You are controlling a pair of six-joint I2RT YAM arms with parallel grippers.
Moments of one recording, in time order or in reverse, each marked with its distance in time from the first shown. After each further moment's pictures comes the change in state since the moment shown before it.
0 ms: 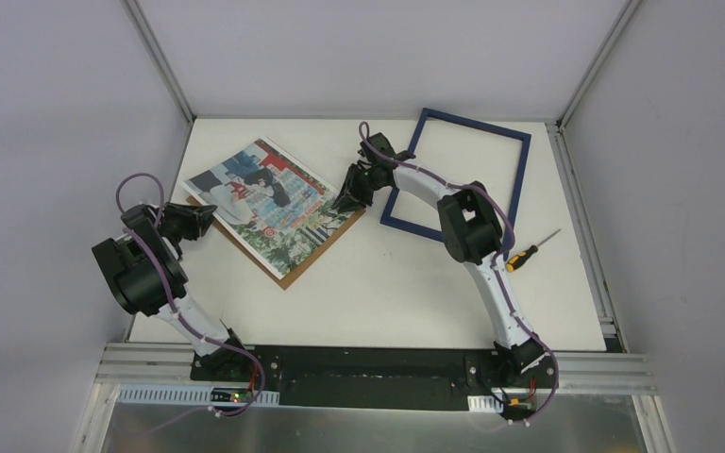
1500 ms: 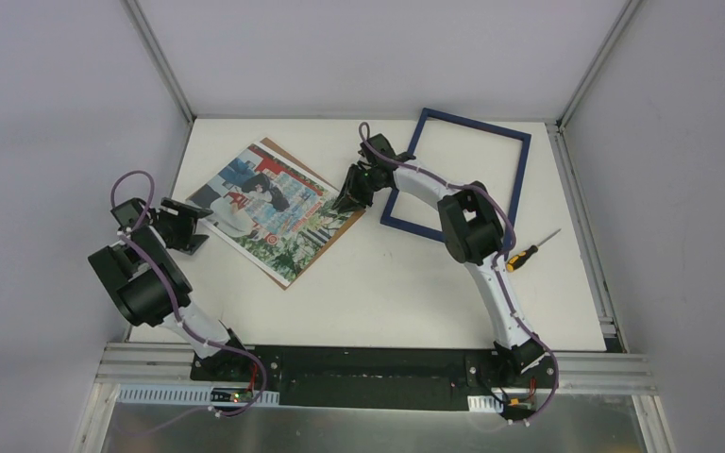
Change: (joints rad) left arm 0.023 -0.092 0.145 -0.549 -0.152 0.276; right arm 0.005 -0.014 -0.028 0.022 0.023 0.005
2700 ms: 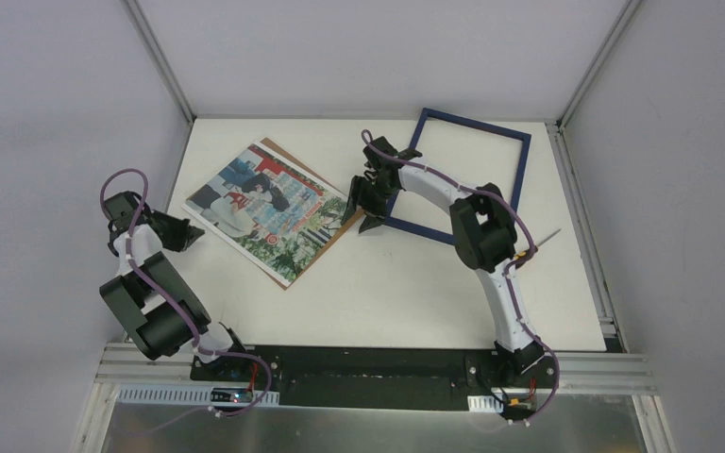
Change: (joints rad) left arm -0.014 -0.211 0.062 -0.343 -0.187 0.048; right arm 0.018 -0.134 -0.080 -0.286 0.041 -0.085
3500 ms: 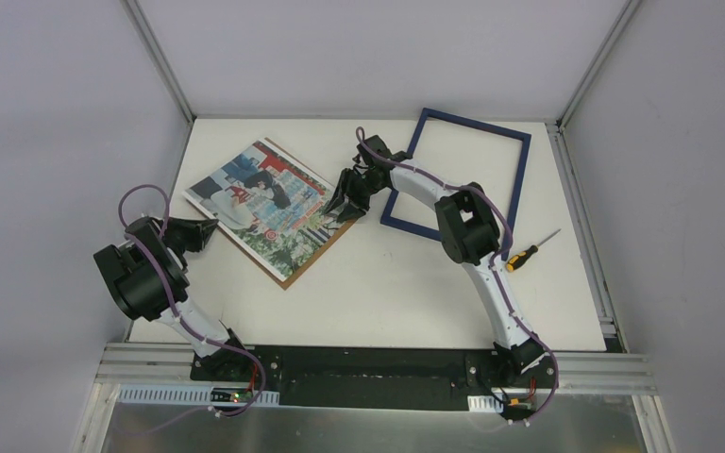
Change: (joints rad) left arm 0.005 0.274 -0.321 0.963 0.294 -0.294; right arm -0.007 0.159 0.129 0.194 -0.169 0.106
